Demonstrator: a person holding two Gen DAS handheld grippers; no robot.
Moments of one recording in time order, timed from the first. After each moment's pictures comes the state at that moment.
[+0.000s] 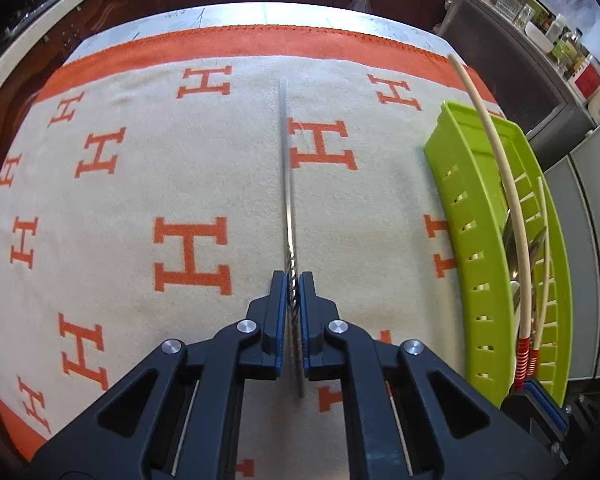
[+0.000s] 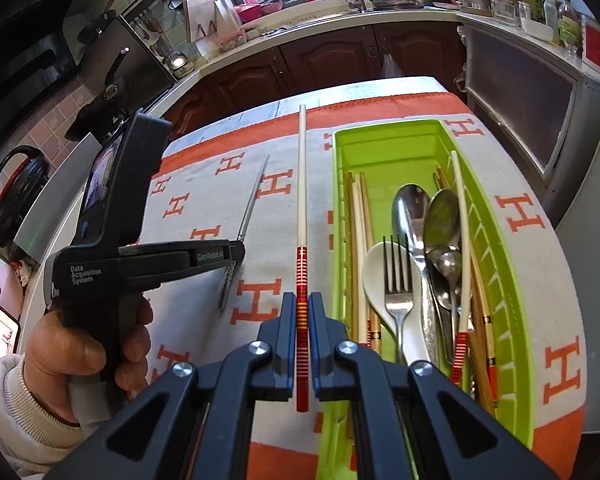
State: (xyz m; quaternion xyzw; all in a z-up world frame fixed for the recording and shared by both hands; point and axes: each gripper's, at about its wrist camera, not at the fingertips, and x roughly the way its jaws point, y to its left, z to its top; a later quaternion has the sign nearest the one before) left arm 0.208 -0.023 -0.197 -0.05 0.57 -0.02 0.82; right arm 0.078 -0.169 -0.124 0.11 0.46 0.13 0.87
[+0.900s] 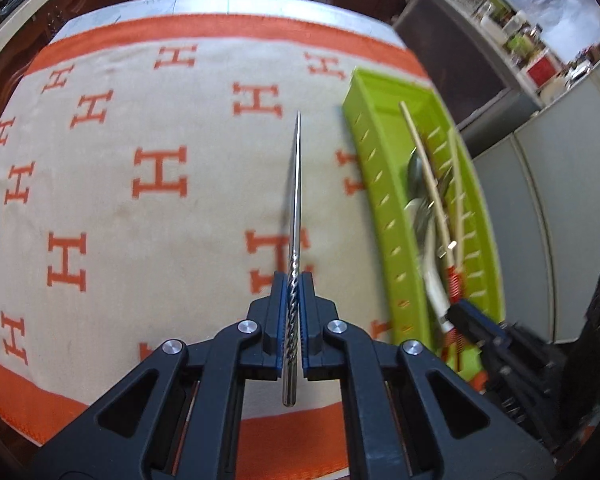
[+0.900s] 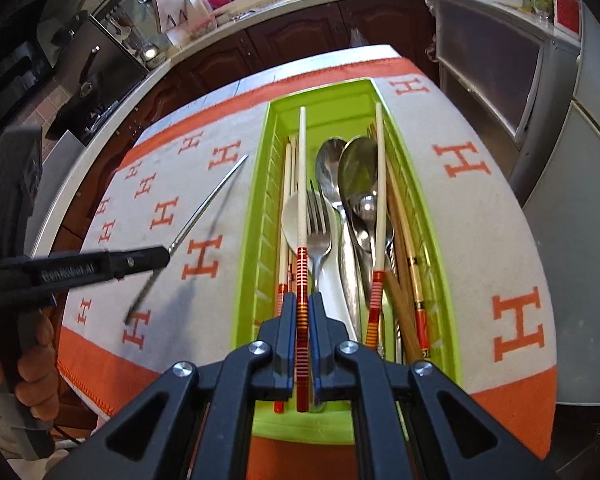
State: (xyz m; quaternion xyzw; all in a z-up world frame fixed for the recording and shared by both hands) left arm 0.130 -0.035 -0.157 -0.07 0.60 -0.08 0.79; right arm 0.053 -0.219 -0.139 0.11 0.51 0.11 0.84
